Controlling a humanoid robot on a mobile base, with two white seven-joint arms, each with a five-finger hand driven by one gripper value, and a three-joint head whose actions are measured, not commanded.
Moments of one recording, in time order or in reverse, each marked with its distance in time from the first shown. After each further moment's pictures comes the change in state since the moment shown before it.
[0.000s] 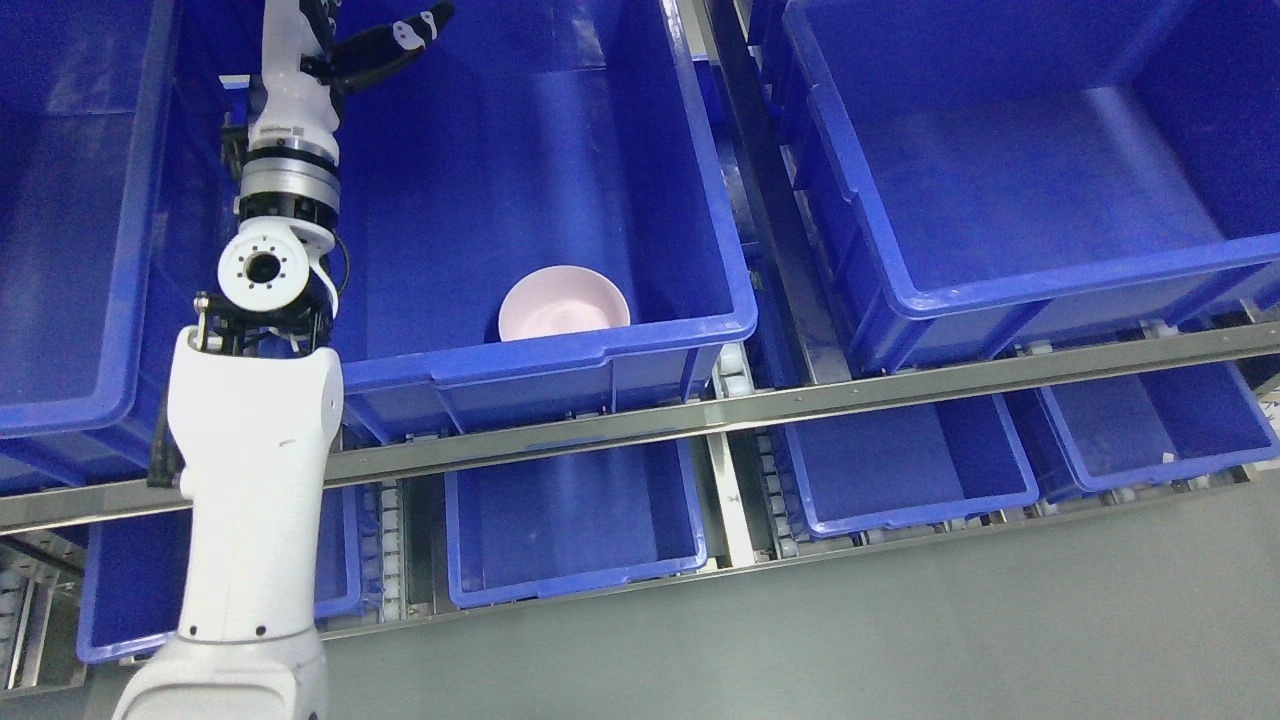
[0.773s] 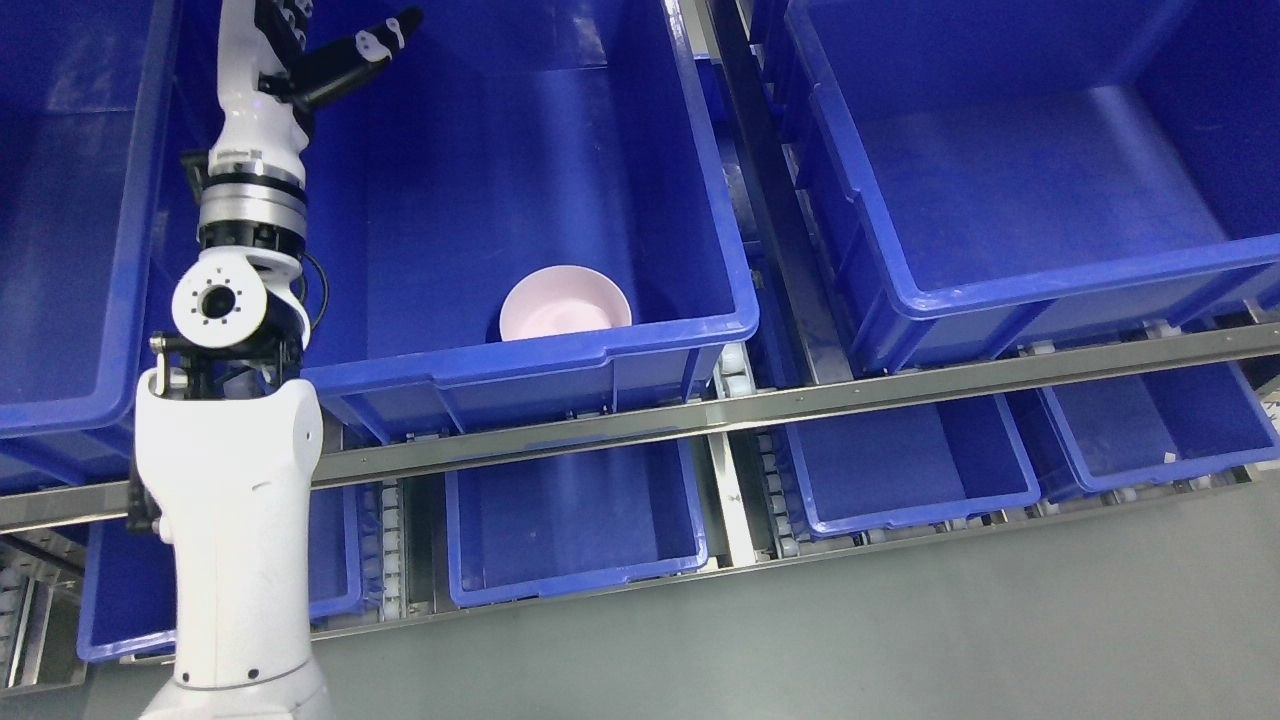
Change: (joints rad) left arm 0.026 -0.018 0.055 -0.161 0.028 0.064 -0.018; right arm 0.000 0.000 0.000 0.000 0.000 -0.003 0.002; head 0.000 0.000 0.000
